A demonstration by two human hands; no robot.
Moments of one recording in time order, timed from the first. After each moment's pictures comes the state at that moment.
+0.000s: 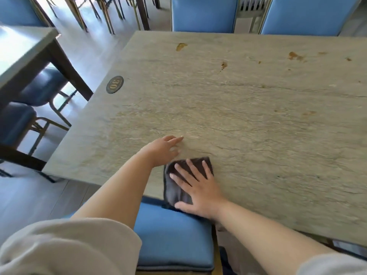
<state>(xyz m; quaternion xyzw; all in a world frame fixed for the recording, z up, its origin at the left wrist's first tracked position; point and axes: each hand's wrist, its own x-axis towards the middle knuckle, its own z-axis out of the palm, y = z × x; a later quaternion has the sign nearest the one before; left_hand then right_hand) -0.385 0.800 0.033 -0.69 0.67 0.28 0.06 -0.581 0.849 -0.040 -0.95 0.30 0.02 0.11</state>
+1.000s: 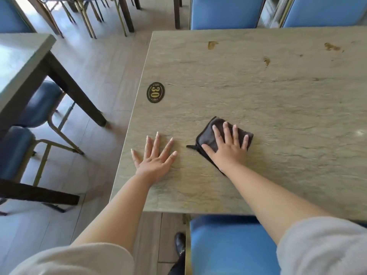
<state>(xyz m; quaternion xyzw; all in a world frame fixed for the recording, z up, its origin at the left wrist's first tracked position) -0.112 0.828 -0.024 -0.73 0.63 0.27 0.06 -0.335 0.773 -0.037 -0.71 0.70 0.04 0.11</state>
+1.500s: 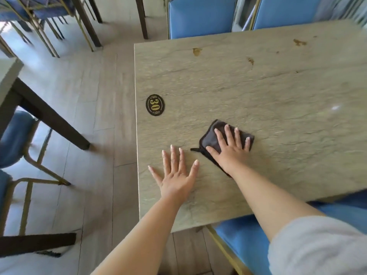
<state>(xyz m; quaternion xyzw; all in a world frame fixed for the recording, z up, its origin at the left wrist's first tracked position) -0.104 0.829 -0.025 -0.69 0.66 0.29 0.02 -0.279 0.779 -0.037 -0.63 0.76 0.04 0.12</state>
